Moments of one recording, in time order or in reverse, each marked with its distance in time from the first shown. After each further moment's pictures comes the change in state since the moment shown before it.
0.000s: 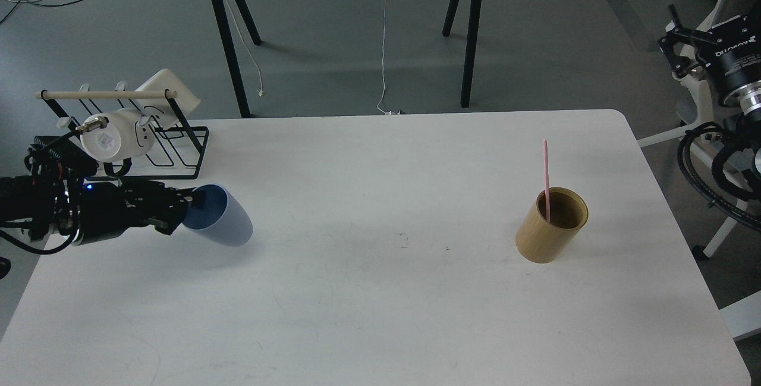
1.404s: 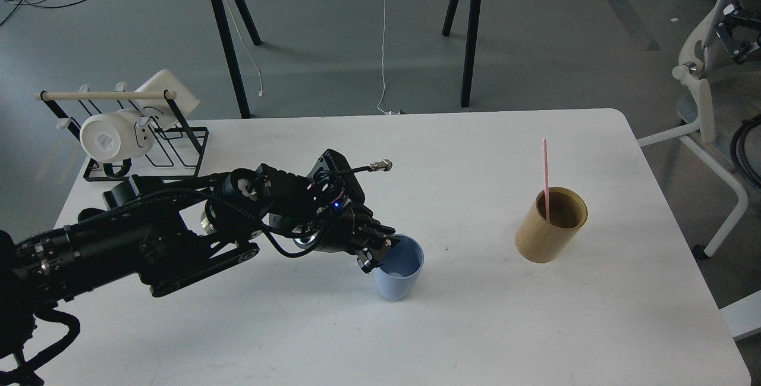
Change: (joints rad) left arm -0.143 -0.734 0.052 0.128 0.365 -0.314 0.124; right arm 0.003 -0.132 -0.006 0.008 0.001 0.000 0.000
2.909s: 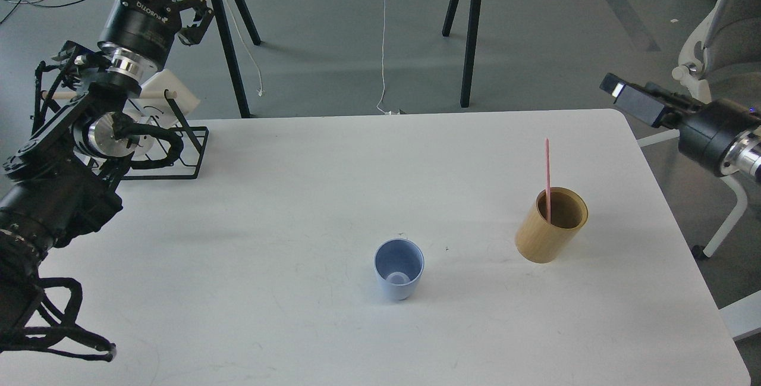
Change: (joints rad) left arm 0.015 0.004 -0.618 0.724 -1.984 0.001 -0.157; right arm -0.045 -0.410 -0.635 0.778 -1.566 -0.631 0.003
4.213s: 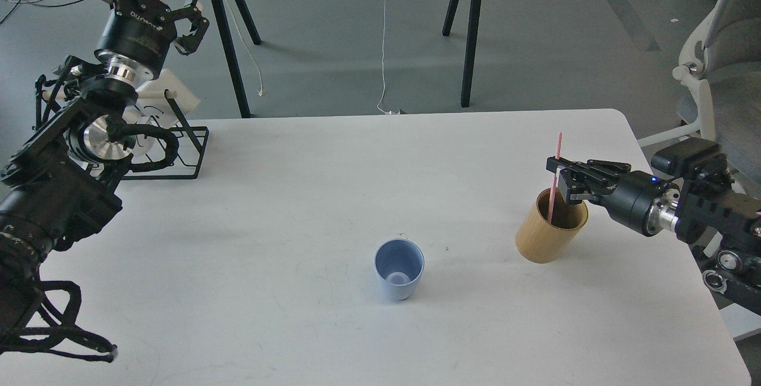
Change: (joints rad) left arm 0.006 0.010 -0.001 -0.003 -0.049 -0.001 0.035; right arm 0.017 0.100 -0.151 -0.058 -0.241 -0.013 0.004
